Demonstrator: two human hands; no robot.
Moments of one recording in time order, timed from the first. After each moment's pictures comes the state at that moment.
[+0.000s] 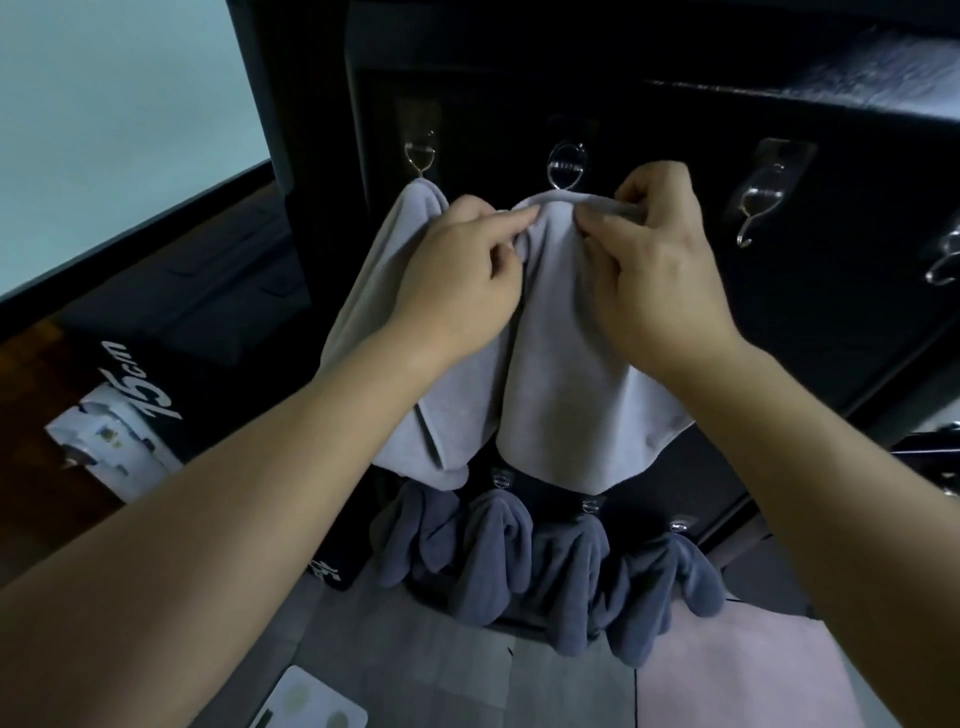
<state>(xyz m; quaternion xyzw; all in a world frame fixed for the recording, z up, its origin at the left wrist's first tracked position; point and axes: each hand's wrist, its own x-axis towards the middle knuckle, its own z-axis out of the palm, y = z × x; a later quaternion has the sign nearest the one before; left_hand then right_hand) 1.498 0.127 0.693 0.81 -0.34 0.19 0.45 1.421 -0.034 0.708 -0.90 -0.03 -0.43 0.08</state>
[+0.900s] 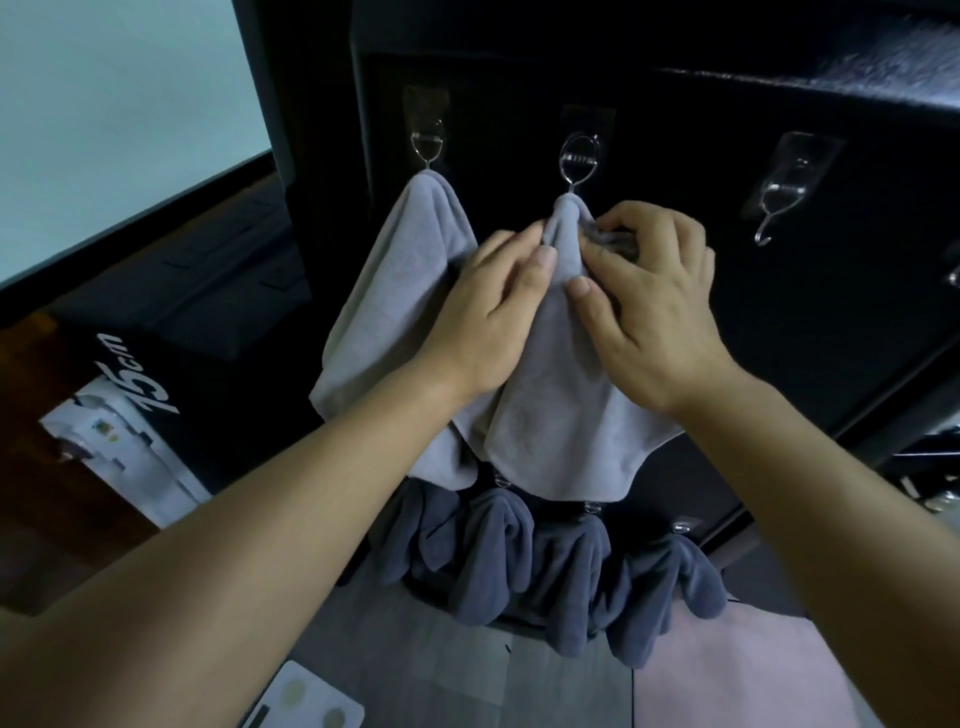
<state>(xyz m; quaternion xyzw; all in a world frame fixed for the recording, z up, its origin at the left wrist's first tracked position) 1.493 0.117 0.659 0.71 -0.37 0.04 0.60 1.414 -0.042 0.681 -0.93 -0.05 -0.36 0.06</state>
